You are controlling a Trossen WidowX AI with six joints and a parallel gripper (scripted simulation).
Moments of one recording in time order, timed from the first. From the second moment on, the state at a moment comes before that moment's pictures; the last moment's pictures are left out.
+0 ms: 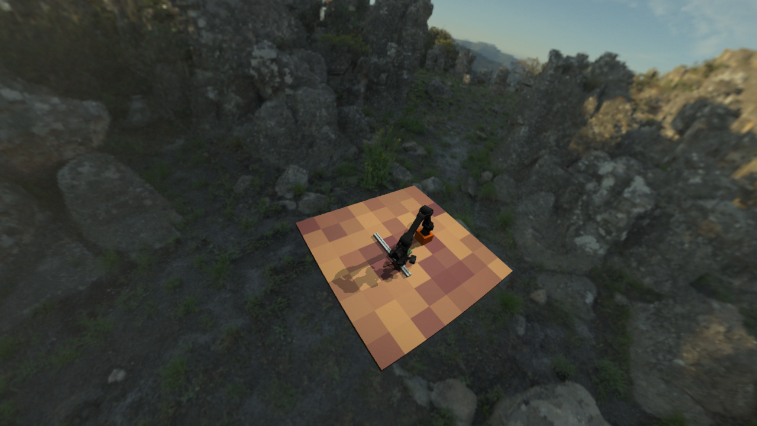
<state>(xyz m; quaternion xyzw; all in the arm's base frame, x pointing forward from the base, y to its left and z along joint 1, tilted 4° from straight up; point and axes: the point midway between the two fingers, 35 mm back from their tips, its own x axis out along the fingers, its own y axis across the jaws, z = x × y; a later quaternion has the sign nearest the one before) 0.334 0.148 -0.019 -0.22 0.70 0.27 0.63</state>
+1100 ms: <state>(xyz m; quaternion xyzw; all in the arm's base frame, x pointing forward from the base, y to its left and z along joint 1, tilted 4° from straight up) 0.331 0.146 -0.009 -0.22 0.70 0.27 0.62</state>
